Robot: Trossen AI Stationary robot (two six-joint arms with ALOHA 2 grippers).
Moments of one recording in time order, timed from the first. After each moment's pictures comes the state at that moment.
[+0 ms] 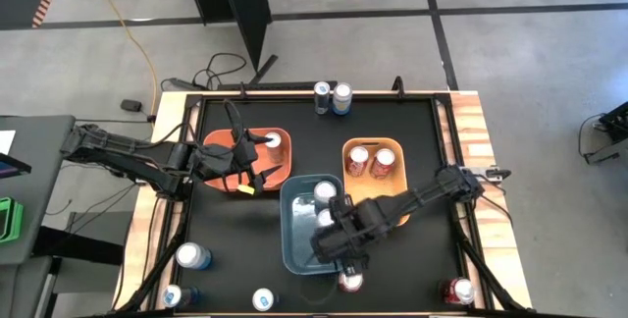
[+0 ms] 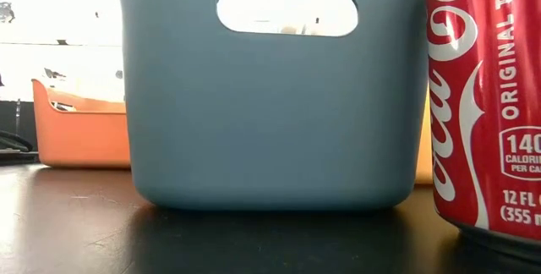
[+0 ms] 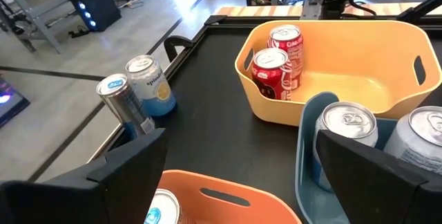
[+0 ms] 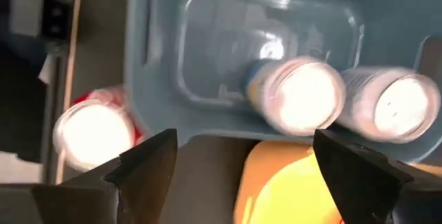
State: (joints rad) left arm -0.16 1.01 0.84 -0.23 -0.59 -0.04; right arm 0.47 2.16 2.36 -1.57 0.14 0.25
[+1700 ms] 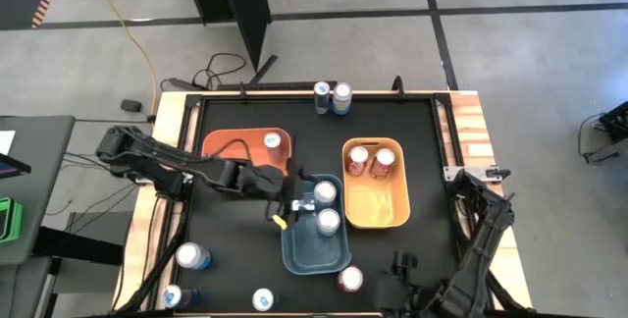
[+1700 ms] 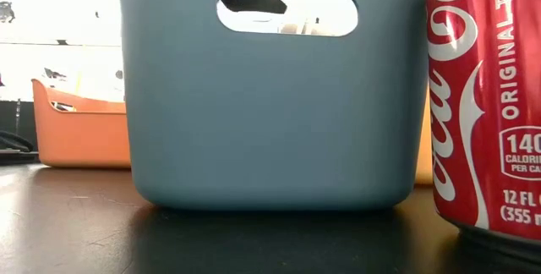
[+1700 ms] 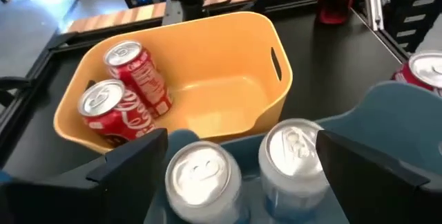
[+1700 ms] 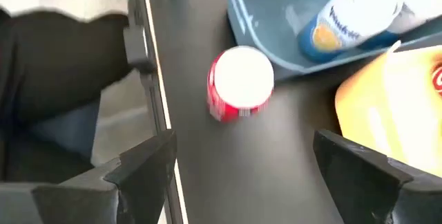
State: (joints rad) left arm -0.21 1.47 1.08 -0.04 -0.21 0.10; right arm 0.93 2.10 2.25 -1.52 0.51 1.08
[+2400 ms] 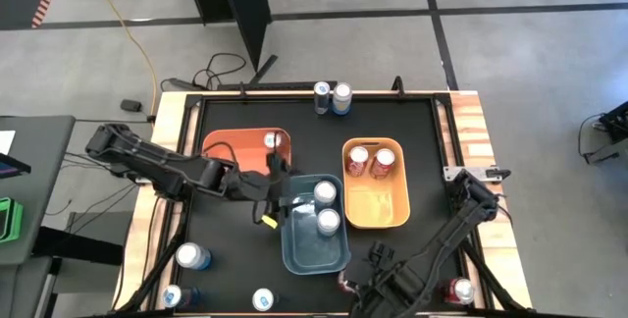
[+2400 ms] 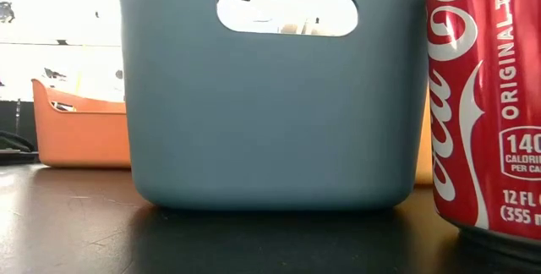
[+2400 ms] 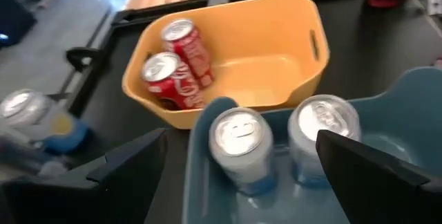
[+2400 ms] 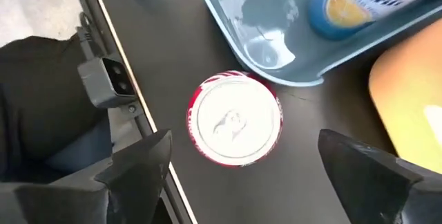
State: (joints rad) left arm -0.29 1.36 1.11 -0.28 -0.47 0.01; right arm 0.76 2.10 2.06 -1.32 0.34 1.15
